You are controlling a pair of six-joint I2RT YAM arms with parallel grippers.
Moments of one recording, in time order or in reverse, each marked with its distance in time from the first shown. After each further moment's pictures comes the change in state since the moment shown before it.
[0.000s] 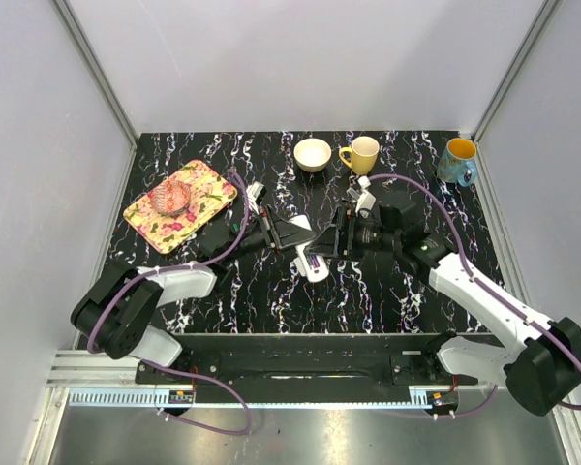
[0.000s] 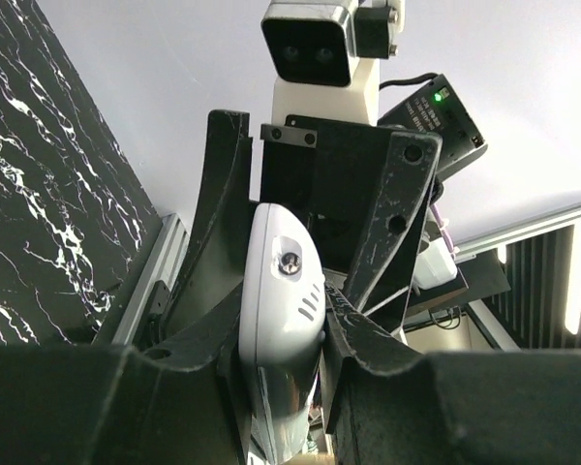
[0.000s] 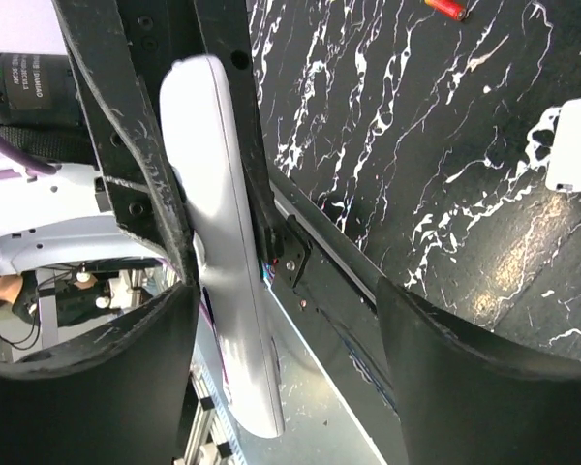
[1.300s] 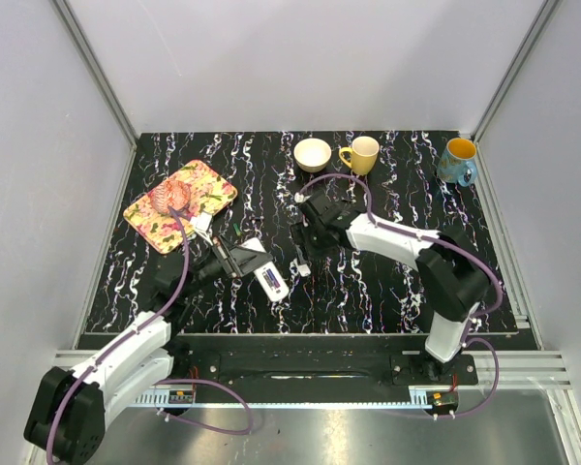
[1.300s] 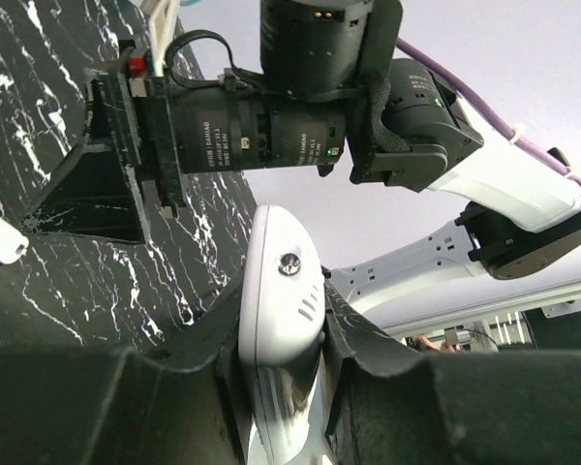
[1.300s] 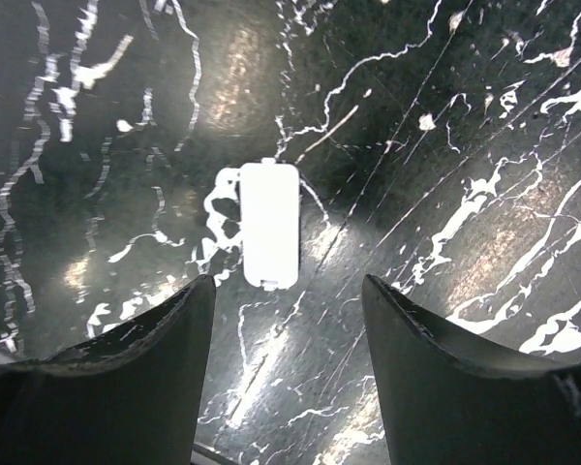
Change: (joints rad) left arm 0.196 -0.680 -0.306 -0.541 -0.045 0.262; right arm 0.181 0.640 0.370 -0.308 0.575 -0.435
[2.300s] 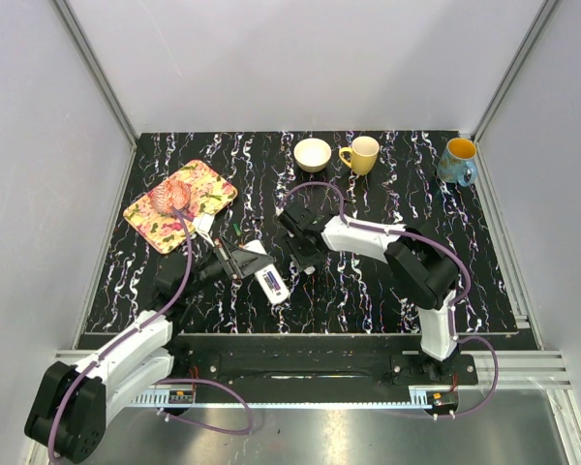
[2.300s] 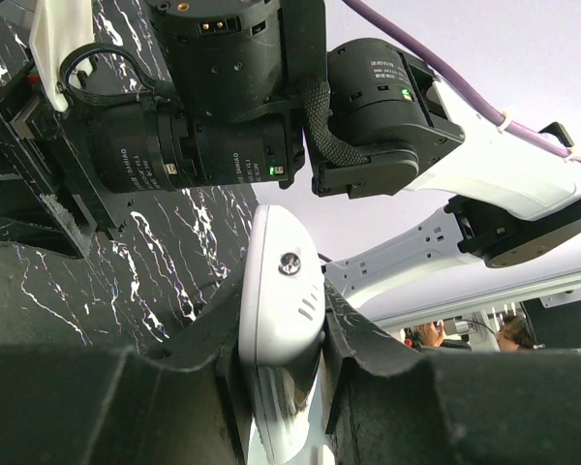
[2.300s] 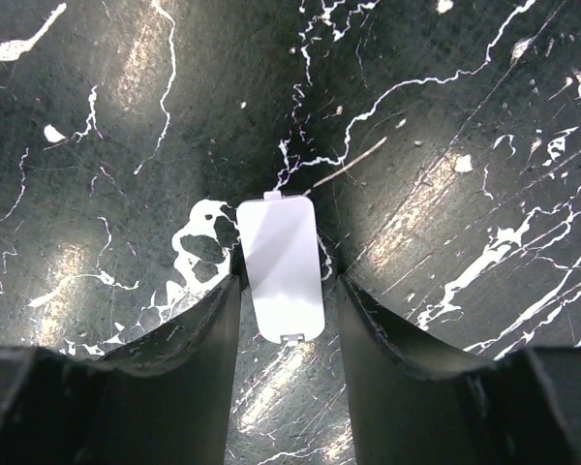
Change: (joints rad) left arm 0.001 0.035 -0.022 0.043 0.026 -0.004; right arm 0.079 0.206 0.131 -0.089 0.137 -0.111
